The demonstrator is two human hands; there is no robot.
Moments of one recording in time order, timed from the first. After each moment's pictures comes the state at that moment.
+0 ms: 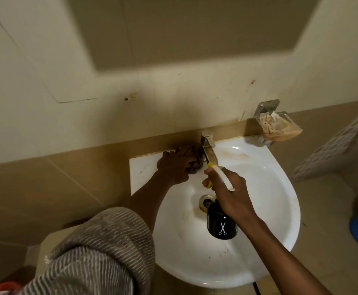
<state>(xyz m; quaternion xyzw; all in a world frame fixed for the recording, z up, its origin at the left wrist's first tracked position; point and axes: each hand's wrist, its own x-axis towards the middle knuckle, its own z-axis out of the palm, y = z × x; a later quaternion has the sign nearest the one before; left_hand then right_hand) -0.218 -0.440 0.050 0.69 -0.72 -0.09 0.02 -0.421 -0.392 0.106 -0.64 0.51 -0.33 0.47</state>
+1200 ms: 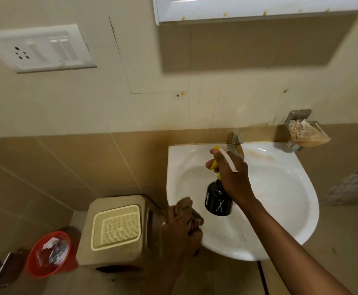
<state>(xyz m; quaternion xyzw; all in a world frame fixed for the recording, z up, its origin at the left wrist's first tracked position) -0.305 -0.175 0.031 0.85 -0.42 -0.18 0.26 -0.378 -0.351 0.147 -0.66 0.42 -0.36 0.51</state>
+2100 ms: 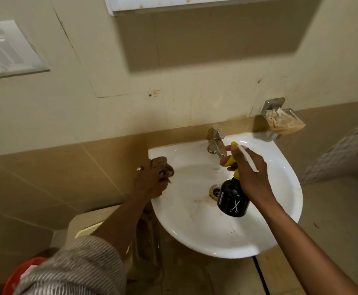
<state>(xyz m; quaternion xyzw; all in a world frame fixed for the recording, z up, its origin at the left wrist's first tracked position) -0.167 -0.301 0.058 0.82 -0.52 -0.19 0.14 -0.438 -0.371 0.155 -0.60 0.49 -0.41 0.48</state>
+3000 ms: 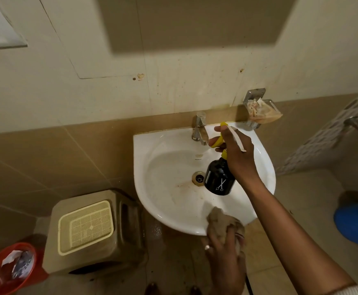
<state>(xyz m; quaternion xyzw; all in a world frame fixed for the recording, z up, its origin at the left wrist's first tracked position) -0.495 -0.189 0.045 0.80 -0.46 -0.33 0.20 -0.454 -0.372 0.179 -0.61 0.47 -0.43 0.48</state>
